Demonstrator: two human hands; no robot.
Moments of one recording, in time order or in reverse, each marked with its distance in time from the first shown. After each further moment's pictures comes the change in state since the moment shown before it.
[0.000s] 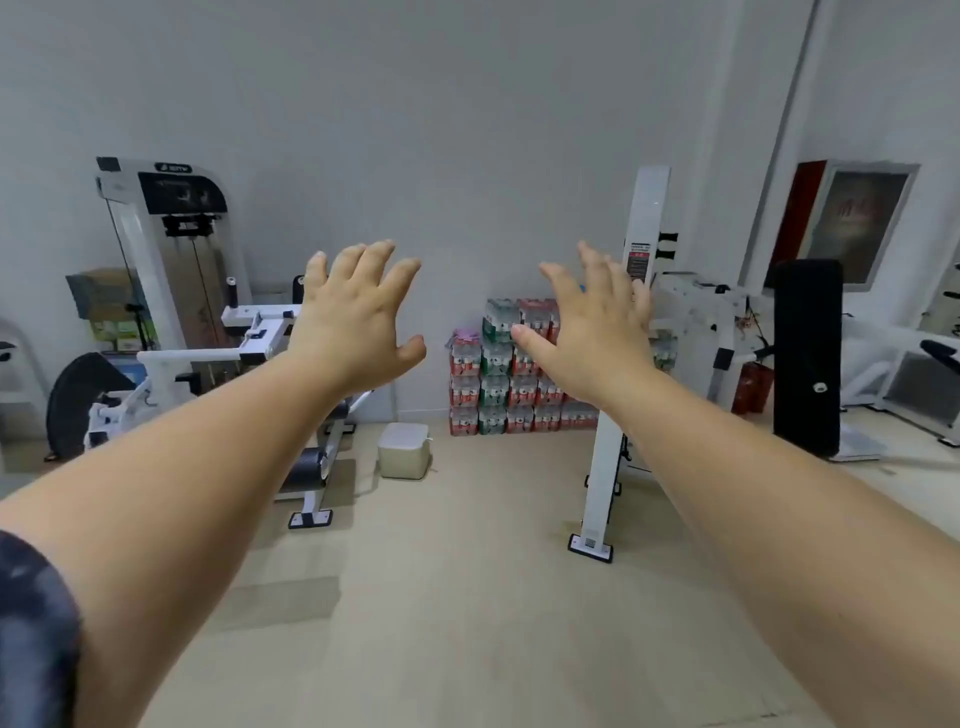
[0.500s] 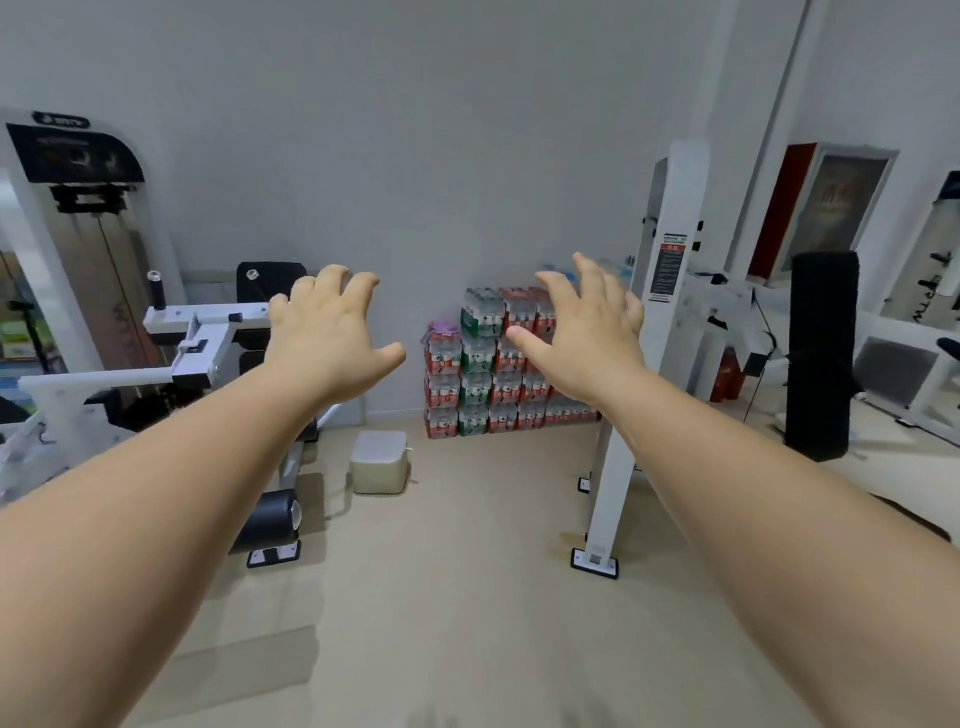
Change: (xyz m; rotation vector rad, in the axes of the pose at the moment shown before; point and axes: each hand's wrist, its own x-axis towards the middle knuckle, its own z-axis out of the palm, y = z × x) left_hand 0.139 -0.149 0.222 -0.180 -0.152 -0.171; right_hand 0.195 -0.053 0.197 -0.050 -0.079 0.124
